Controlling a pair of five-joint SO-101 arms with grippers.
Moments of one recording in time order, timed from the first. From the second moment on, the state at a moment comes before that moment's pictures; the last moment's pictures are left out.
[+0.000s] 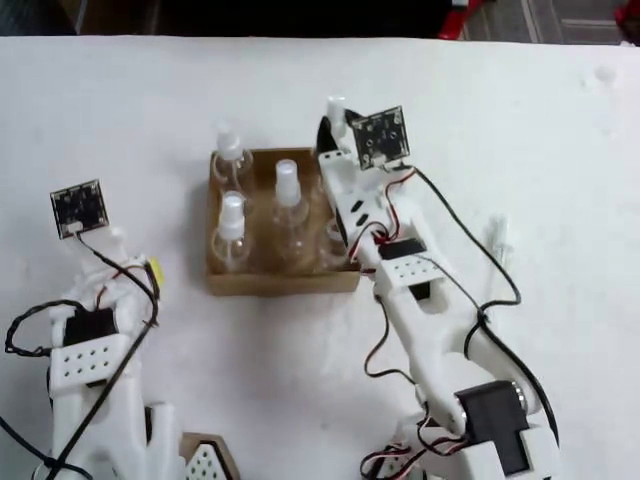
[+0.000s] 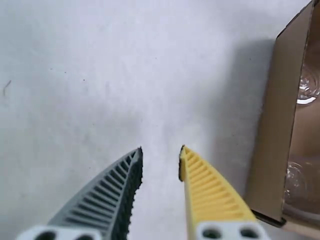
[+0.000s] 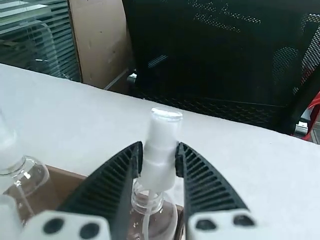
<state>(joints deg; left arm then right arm) -21.9 -50.6 73.1 38.6 6.1 -19.3 -10.7 47.5 -19.4 6.9</state>
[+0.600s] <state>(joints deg) -21.9 -50.6 73.1 38.6 6.1 -20.4 -10.7 48.7 -19.5 6.9</state>
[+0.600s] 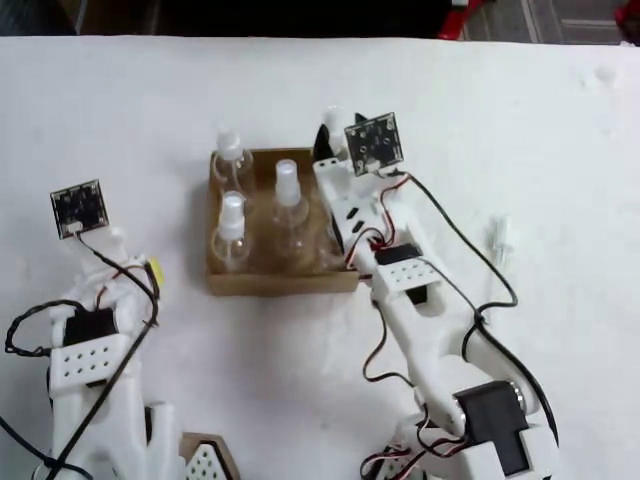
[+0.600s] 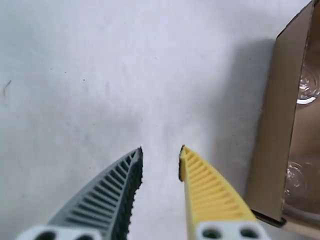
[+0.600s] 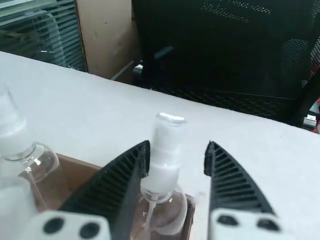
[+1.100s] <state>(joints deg) -21.9 -50.6 73.1 38.6 6.1 -20.4 -14.0 32.1 9.3 -0.5</state>
